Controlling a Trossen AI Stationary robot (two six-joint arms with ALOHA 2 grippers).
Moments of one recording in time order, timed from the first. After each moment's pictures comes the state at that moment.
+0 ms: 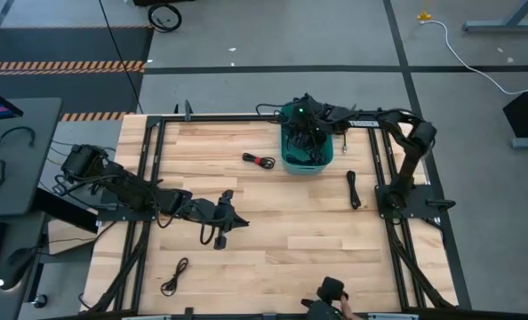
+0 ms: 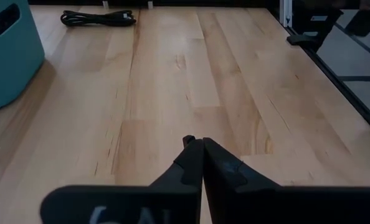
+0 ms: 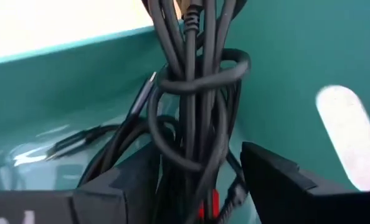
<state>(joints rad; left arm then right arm) -0.32 1.44 0.54 0.48 -0.19 -0.15 -0.66 1.79 1.11 -0.24 0.15 -0.33</state>
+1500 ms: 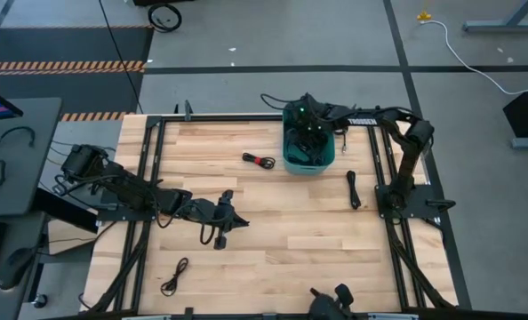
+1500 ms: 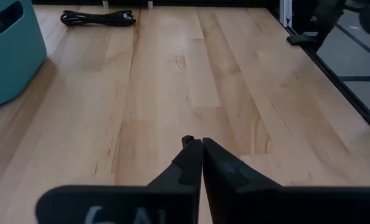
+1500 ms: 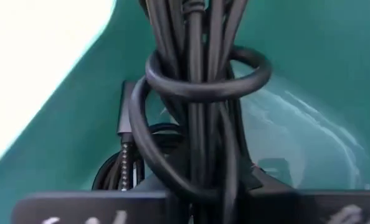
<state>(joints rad) -0.32 1.44 0.54 0.47 -0.19 -0.15 -0.69 1.81 1.12 -0.31 0.02 0.32</state>
